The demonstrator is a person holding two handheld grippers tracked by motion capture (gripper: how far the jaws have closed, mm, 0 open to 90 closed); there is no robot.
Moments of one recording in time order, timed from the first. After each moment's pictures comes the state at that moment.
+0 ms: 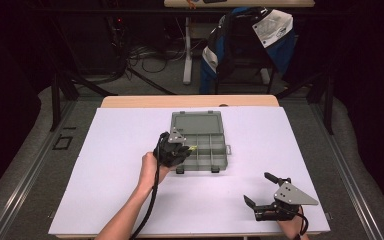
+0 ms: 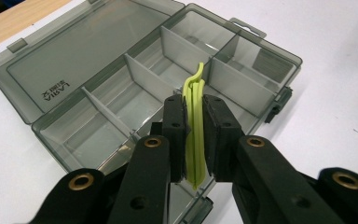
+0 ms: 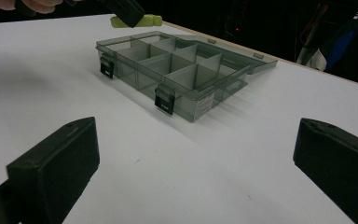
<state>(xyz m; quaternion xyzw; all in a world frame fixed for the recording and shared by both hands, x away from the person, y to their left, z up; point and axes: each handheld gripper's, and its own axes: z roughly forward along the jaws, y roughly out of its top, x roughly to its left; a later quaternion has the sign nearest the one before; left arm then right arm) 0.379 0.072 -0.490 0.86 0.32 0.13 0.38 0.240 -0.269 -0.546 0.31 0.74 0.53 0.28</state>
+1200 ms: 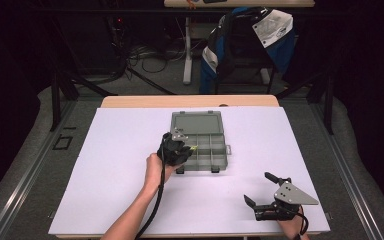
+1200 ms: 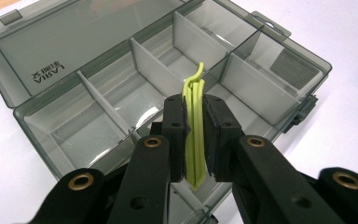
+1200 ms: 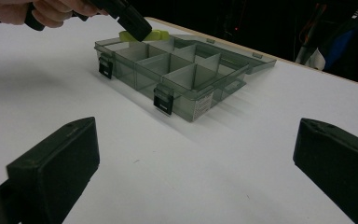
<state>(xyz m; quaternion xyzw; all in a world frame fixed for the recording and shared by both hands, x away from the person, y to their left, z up) 0.389 0.065 -0.506 0.85 0.36 0.12 0.37 0.240 -0.269 -0.546 0.31 0.74 0.53 0.28</state>
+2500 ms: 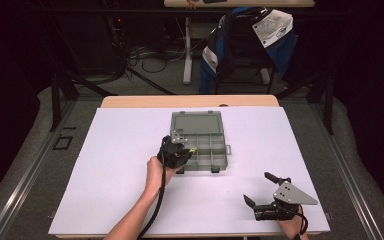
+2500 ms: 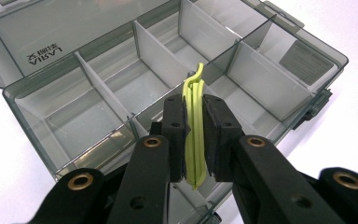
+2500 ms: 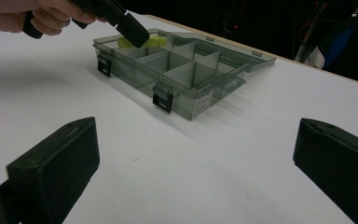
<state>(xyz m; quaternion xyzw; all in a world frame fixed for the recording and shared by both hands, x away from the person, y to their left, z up) 0.386 0.065 -0.518 0.84 0.38 0.12 0.37 0.241 -0.268 -0.546 0.32 0.74 0.52 0.28</state>
